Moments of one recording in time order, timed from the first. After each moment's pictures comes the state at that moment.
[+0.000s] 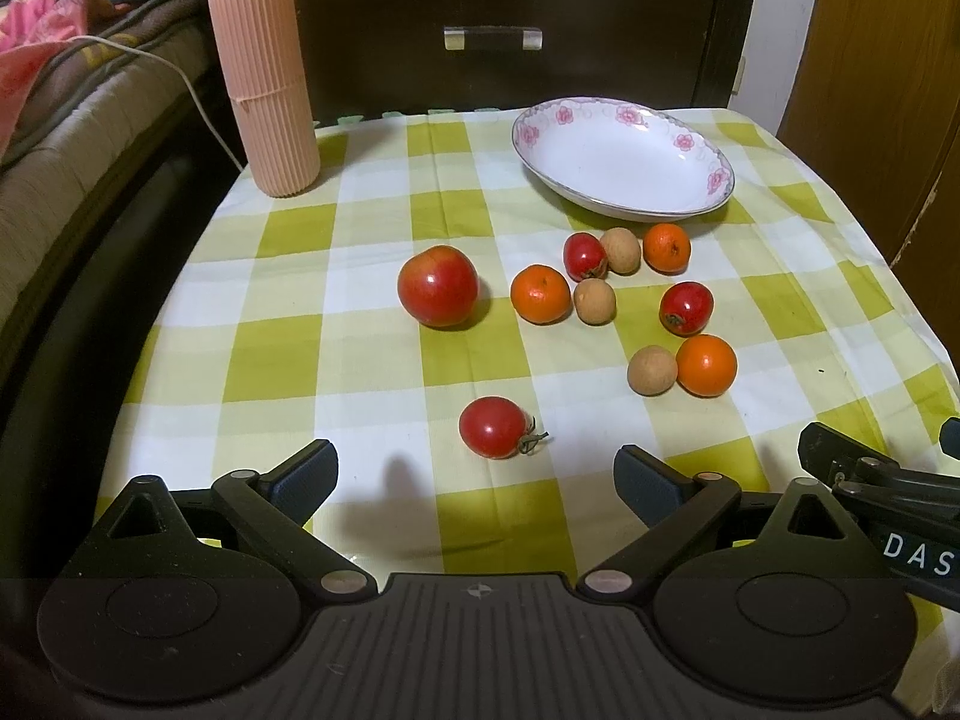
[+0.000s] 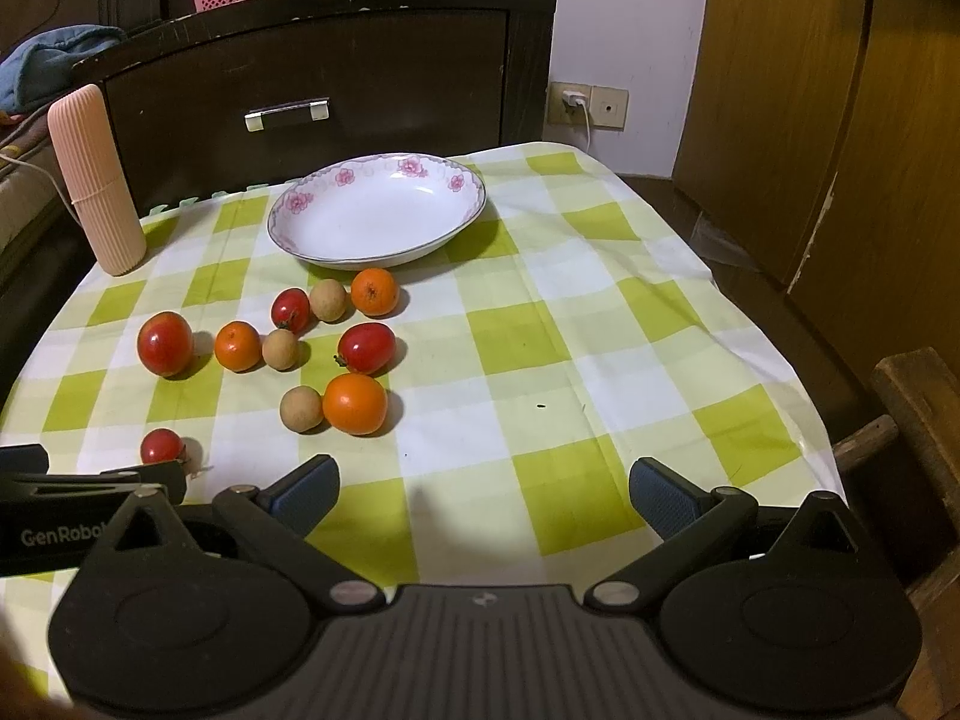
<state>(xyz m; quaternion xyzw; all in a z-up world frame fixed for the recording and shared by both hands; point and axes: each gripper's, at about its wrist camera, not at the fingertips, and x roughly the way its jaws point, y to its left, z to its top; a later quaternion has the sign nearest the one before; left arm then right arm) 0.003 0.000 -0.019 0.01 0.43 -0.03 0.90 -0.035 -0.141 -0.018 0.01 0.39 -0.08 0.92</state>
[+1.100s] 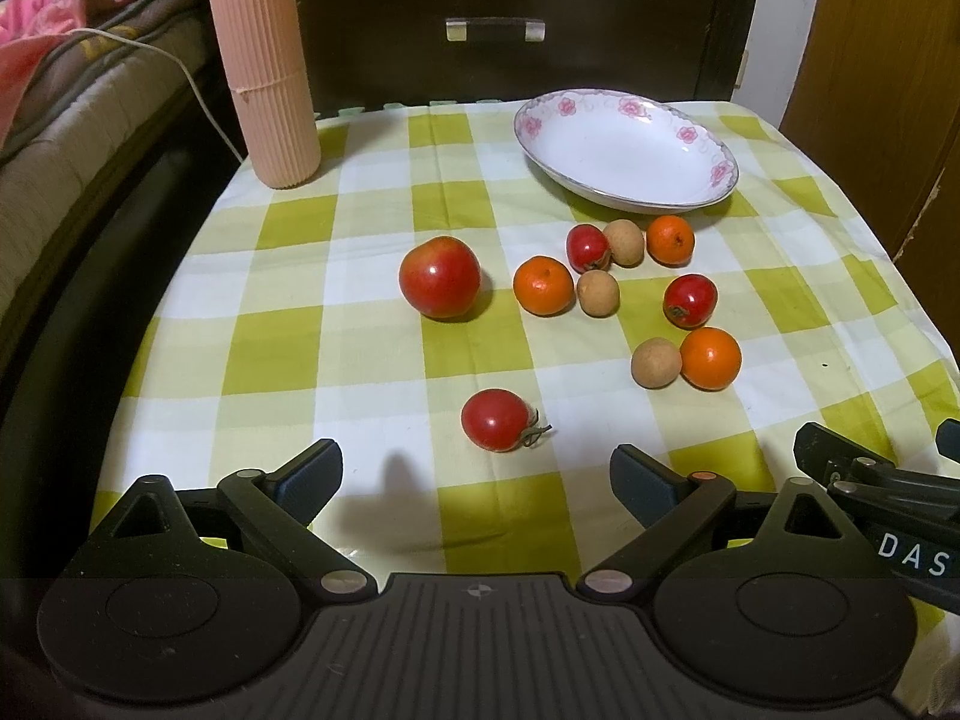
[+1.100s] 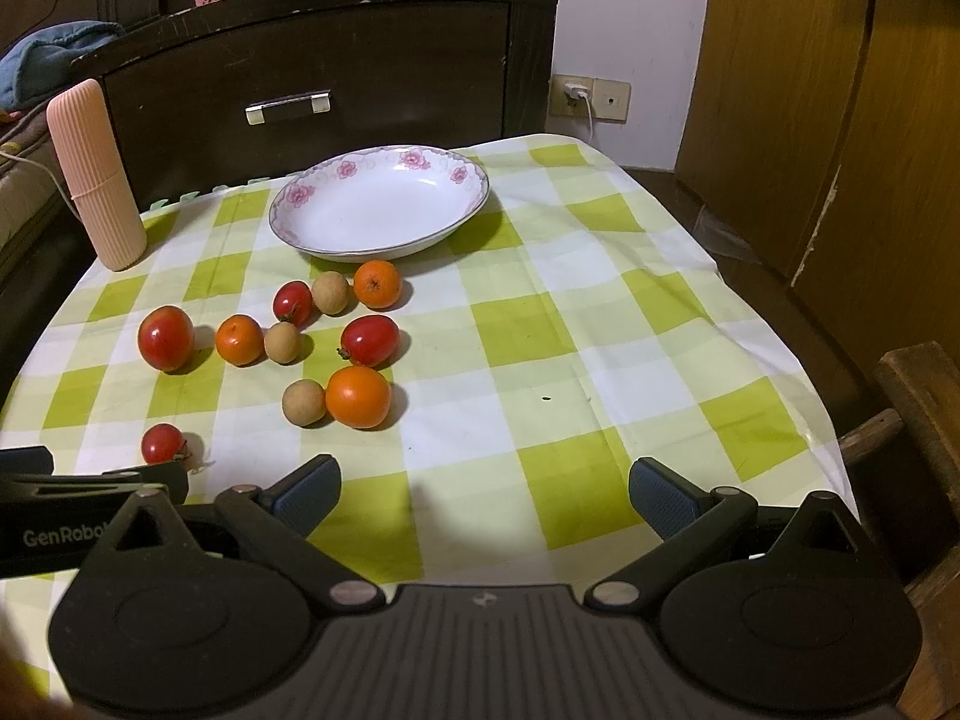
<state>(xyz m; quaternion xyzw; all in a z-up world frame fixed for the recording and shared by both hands) 0.006 0.001 -0.020 0.01 0.44 -0.03 0.90 -0.035 -0.138 -0.023 0.02 0.39 -0.08 0.92</state>
